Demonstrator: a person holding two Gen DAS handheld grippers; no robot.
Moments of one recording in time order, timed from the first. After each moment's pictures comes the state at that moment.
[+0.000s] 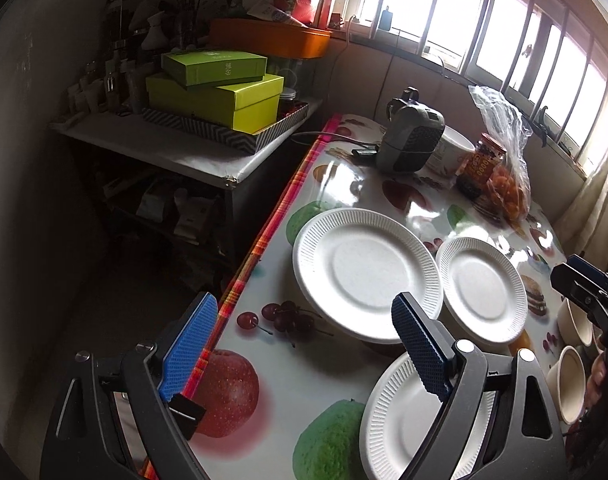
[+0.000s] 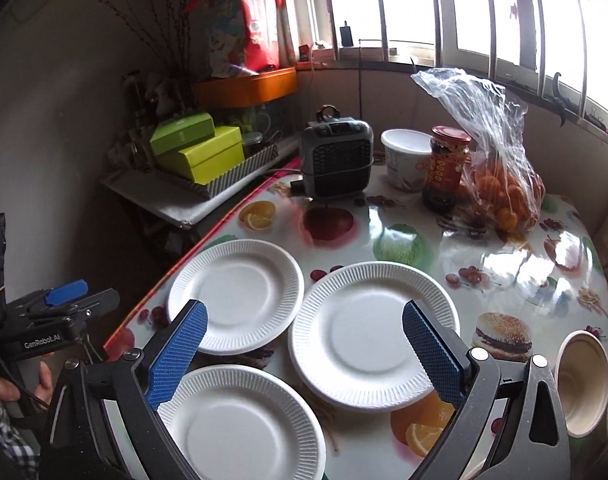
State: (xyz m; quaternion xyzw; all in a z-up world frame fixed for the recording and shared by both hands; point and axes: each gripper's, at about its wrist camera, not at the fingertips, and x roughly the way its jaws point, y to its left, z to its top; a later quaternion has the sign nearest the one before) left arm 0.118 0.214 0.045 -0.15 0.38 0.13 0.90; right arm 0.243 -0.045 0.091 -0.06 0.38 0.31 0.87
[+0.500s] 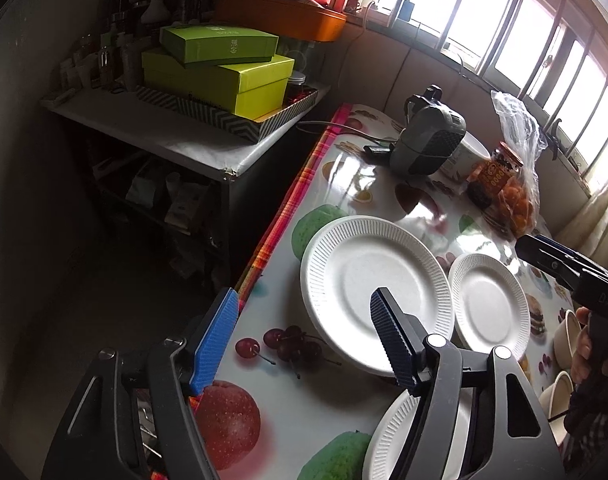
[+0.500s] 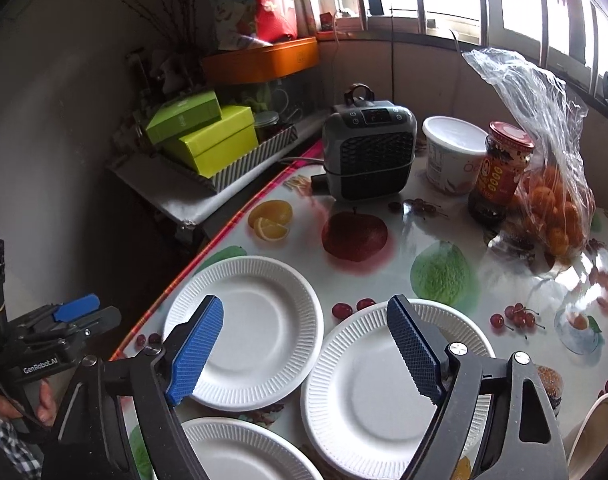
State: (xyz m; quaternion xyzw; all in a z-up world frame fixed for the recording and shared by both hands) left arm 0.152 0.242 0.031 -0.19 0.41 0.12 0.88; right arm 0.315 0.012 0.073 -0.08 0.43 0.34 0.83
